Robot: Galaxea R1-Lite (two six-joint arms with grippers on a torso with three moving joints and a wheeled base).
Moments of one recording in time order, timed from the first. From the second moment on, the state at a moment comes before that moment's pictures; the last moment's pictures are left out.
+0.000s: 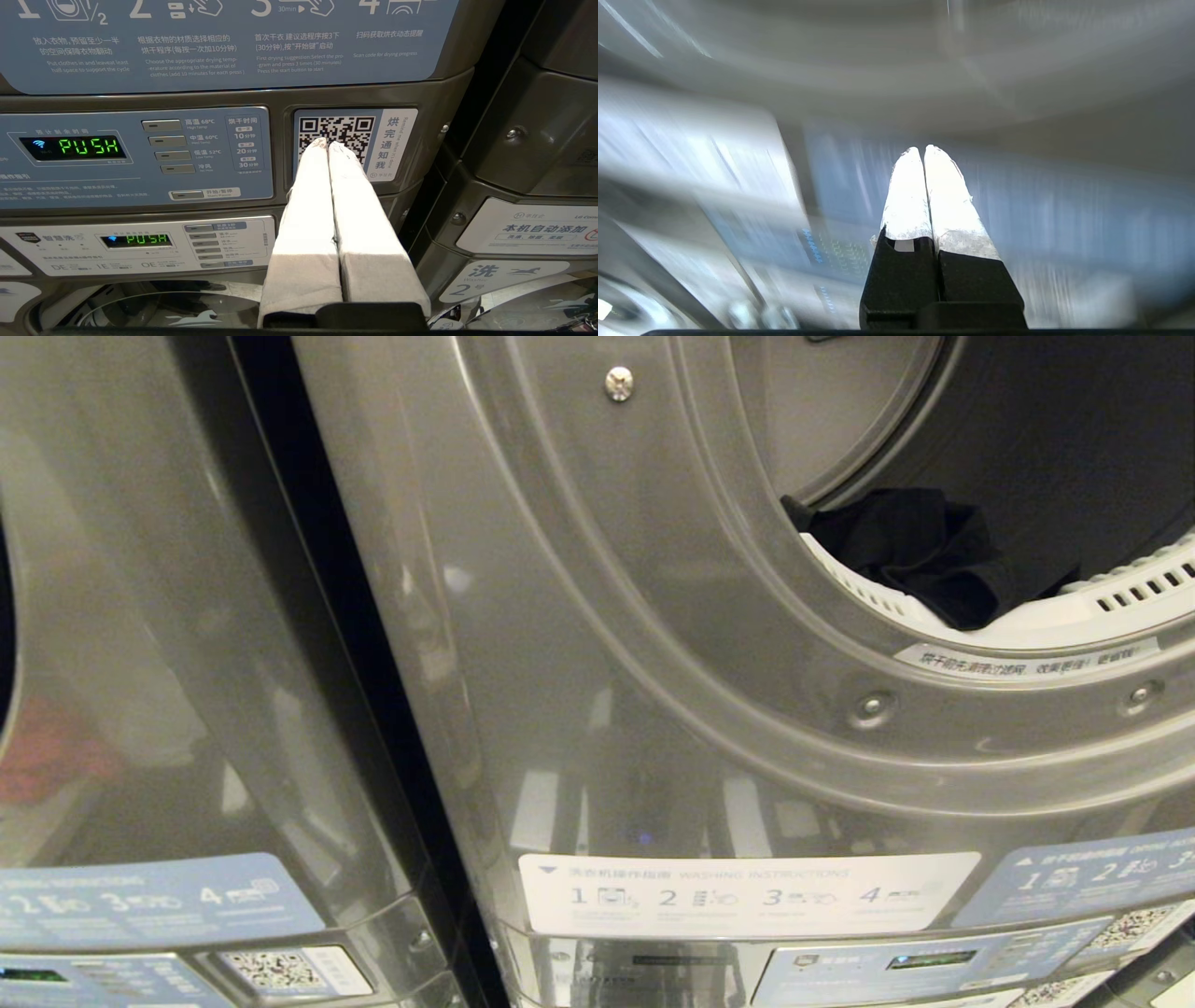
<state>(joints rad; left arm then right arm) -0.01 0.00 0.00 -0.01 0.00 0.00 -0.15 0.53 -0.28 -0.23 0.35 -0.11</state>
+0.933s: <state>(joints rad) -0.01 0.00 0.00 -0.01 0.00 0.00 0.00 0.02 0.00 0.00 0.04 -0.13</state>
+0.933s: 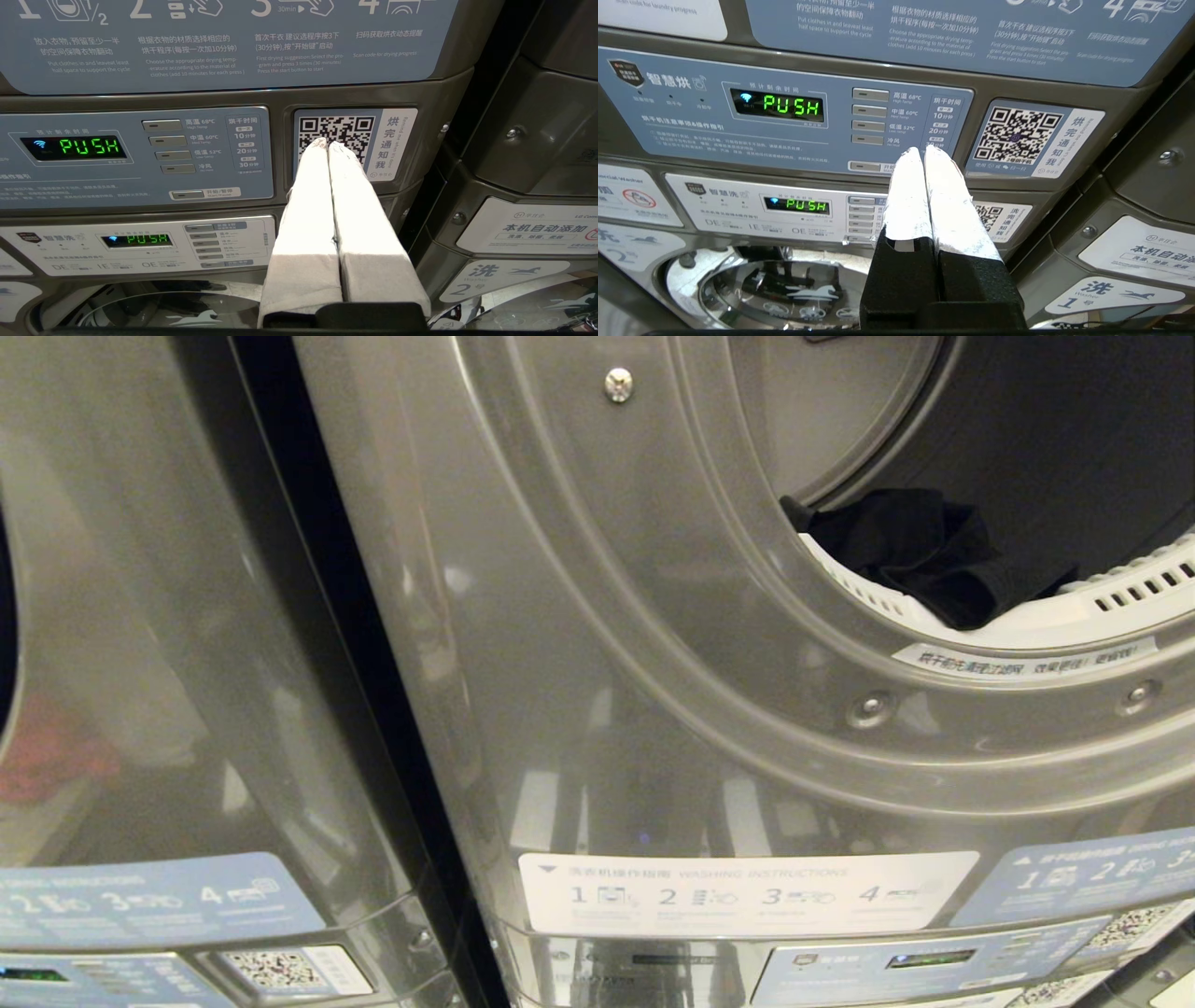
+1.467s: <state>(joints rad) -0.01 0.00 0.00 -0.01 0.00 0.00 0.00 0.00 0.00 0.00 0.04 -0.13</state>
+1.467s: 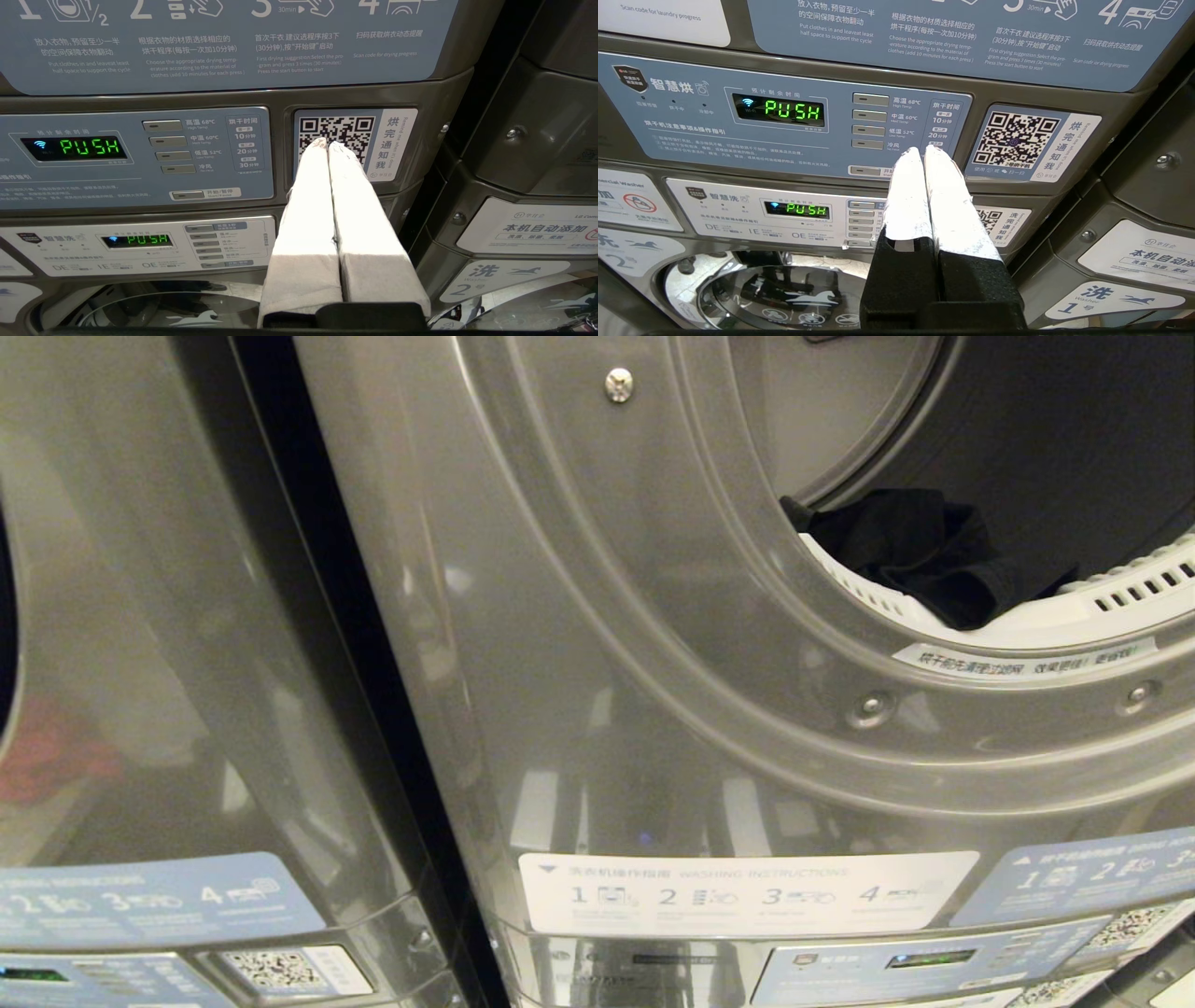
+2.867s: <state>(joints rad) -0.01 0.00 0.00 -0.01 0.00 0.00 0.00 0.00 0.00 0.00 0.04 -0.11</state>
